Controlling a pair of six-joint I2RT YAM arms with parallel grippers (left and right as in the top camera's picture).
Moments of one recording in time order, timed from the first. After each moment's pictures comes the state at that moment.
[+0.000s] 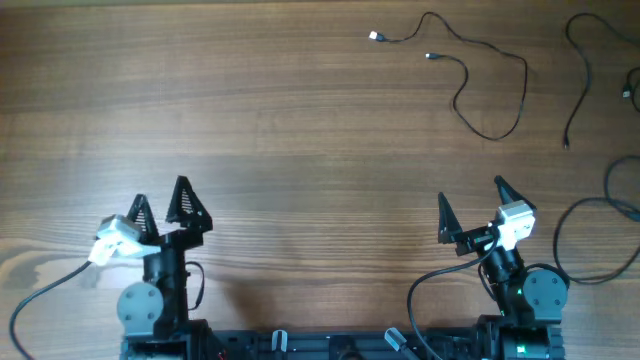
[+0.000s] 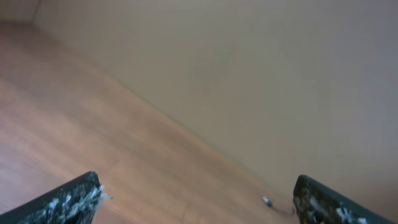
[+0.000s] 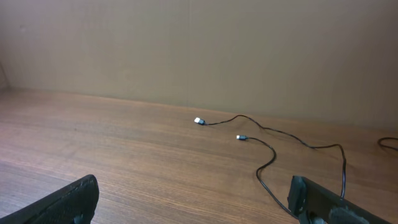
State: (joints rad) left arm 0.04 0.01 0.13 -0.09 -0.10 -0.61; right arm -0.04 0.01 0.01 0.02 -0.31 0.00
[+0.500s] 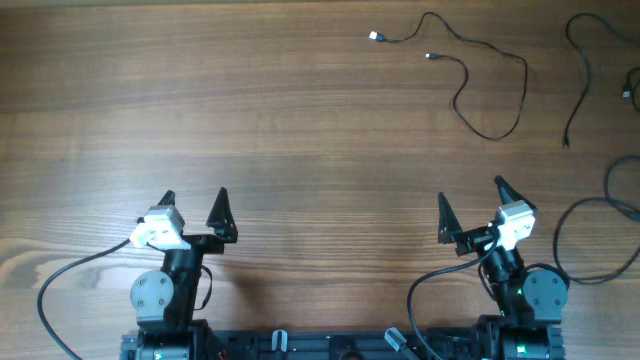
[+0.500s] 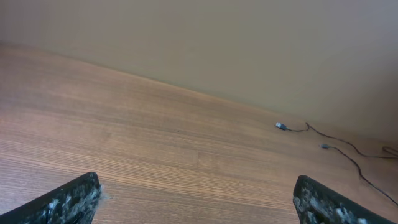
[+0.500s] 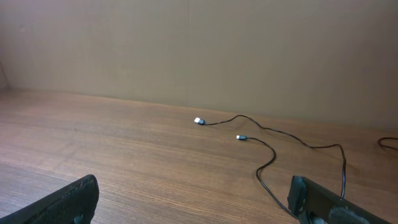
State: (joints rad) left arm 0.04 0.01 0.01 -0.06 0.11 -0.30; right arm -0.04 0.01 0.01 0.02 -0.31 0.00
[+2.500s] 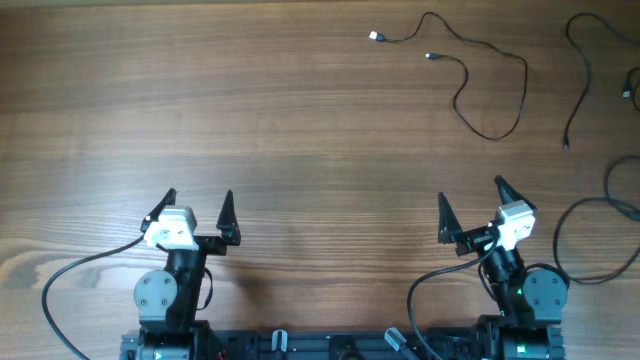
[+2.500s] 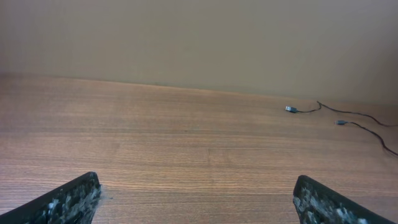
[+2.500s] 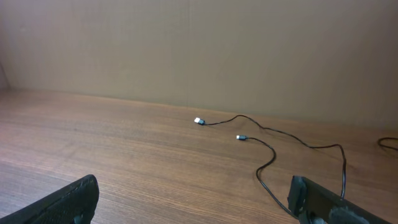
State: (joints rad) left arm -0.01 0.01 0.01 -0.07 0.08 -0.12; right arm -0.04 0.01 0.01 0.02 -0.31 0.00
